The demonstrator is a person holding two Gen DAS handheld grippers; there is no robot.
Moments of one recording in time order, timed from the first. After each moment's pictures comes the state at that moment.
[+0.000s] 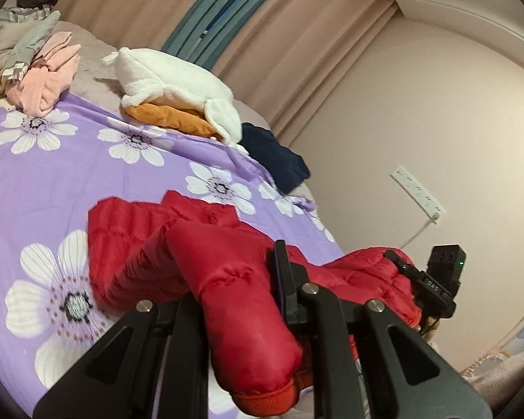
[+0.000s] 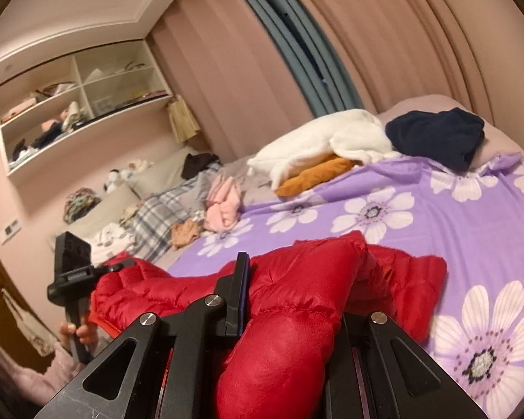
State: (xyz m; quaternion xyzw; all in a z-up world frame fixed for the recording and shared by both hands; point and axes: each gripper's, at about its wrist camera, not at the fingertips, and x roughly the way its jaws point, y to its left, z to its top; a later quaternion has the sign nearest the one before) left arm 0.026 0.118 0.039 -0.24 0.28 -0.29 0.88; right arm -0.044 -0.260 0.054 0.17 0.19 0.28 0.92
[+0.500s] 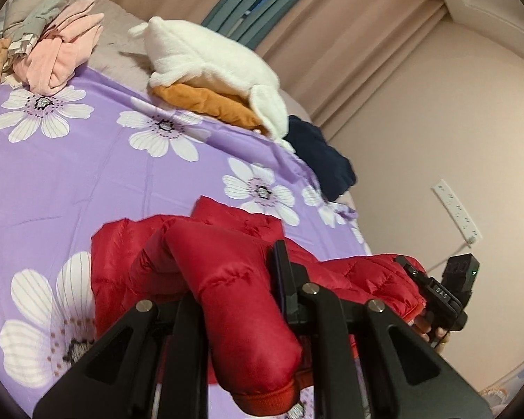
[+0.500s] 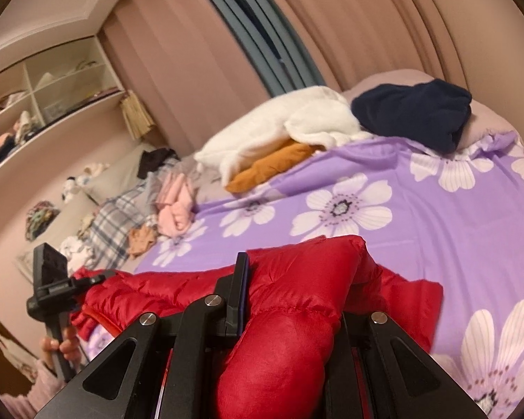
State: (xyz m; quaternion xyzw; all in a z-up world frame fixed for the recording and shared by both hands) left arm 0.142 0.119 0.001 -0.26 0.34 -0.22 0.88; right arm 0.049 -0.264 0.032 0.18 0.25 0.22 0.93
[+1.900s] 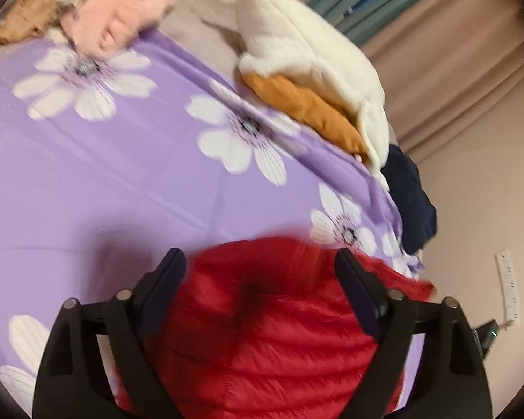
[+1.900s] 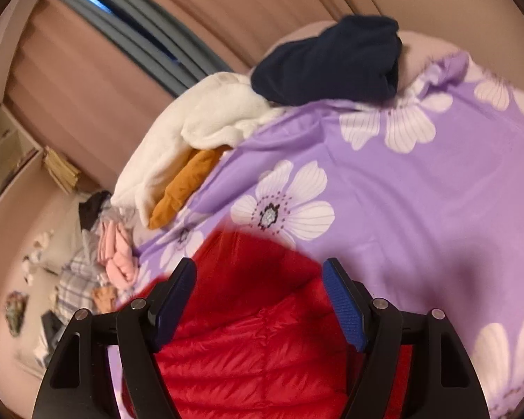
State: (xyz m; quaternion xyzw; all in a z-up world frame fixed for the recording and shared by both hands) left arm 0.267 0.155 -0.041 -0.31 0.40 -0.06 0.86; right arm 0.147 -0.316 0.011 0.31 0.32 0.09 0.89
